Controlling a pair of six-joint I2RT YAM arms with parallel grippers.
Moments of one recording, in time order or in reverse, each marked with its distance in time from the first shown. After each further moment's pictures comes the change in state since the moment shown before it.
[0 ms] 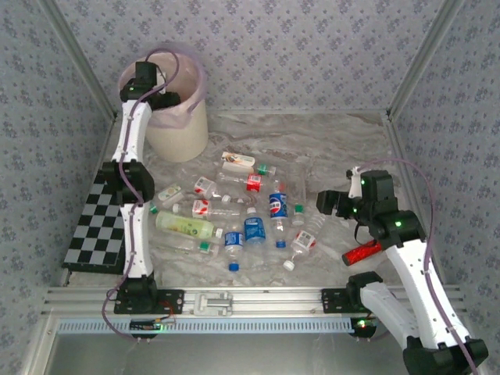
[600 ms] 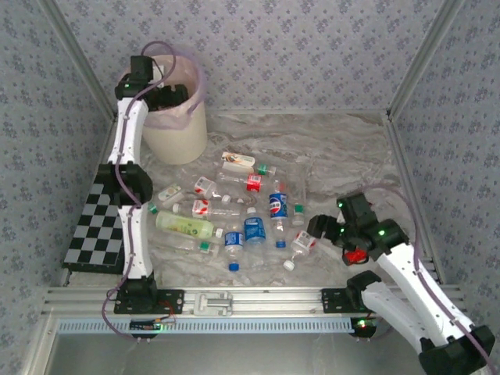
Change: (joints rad) left arm 0.000 -0.119 -0.004 0.009 0.069 -0.038; right arm 0.313 -0.039 -0.245 -0.103 0.017 0.493
